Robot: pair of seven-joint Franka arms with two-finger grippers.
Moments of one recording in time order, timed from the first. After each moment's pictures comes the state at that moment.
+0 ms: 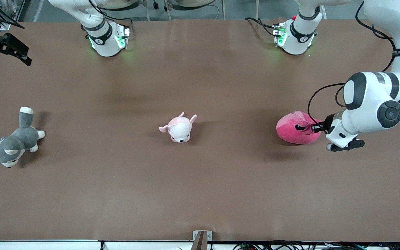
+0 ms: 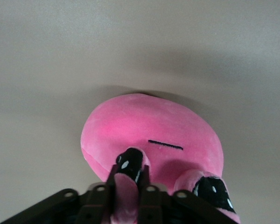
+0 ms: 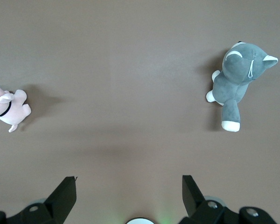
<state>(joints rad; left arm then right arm) -0.06 0.30 -0.01 -1.89 -0.07 1.97 -0.20 0.02 -0.24 -0.03 -1.71 -0.01 1.49 0.01</state>
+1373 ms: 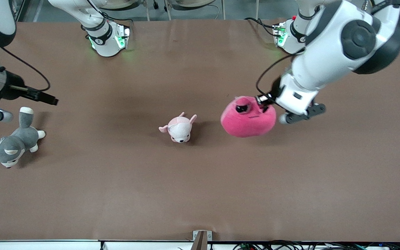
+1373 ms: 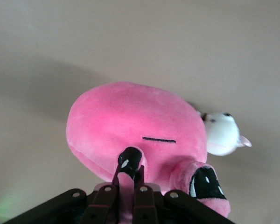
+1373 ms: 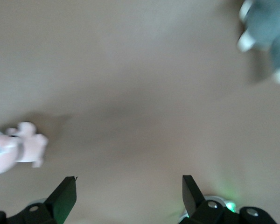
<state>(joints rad) -0.15 0.27 -0.41 -1.42 -0.15 1.71 -0.84 0.07 0.06 -0.02 -1.63 0.15 1.49 0.52</state>
